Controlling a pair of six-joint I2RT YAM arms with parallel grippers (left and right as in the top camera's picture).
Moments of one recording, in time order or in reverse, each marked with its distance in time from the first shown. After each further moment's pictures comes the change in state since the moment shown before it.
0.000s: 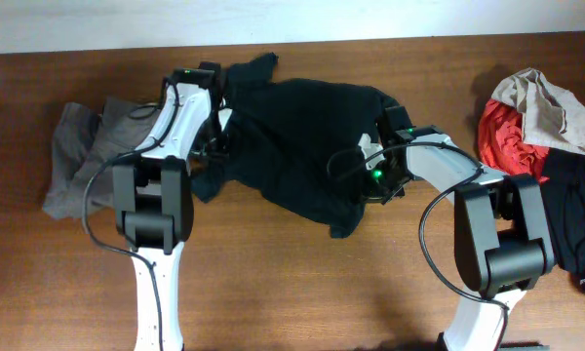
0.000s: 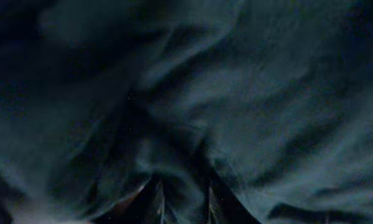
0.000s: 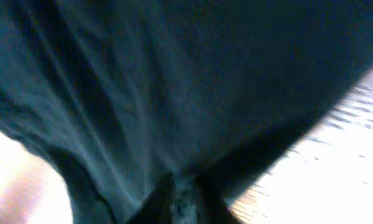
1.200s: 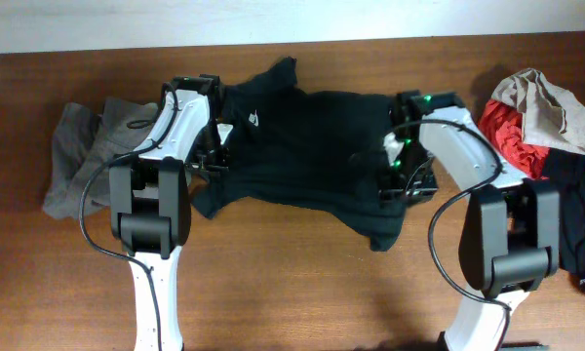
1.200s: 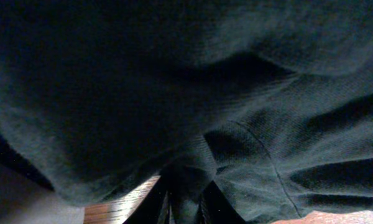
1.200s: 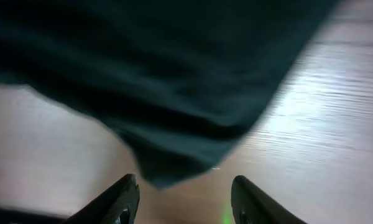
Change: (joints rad) left arm -0.003 -0.045 -0.103 -0.063 0.053 0.012; right arm -0.029 -0.006 0.224 -0.507 0.207 -0.014
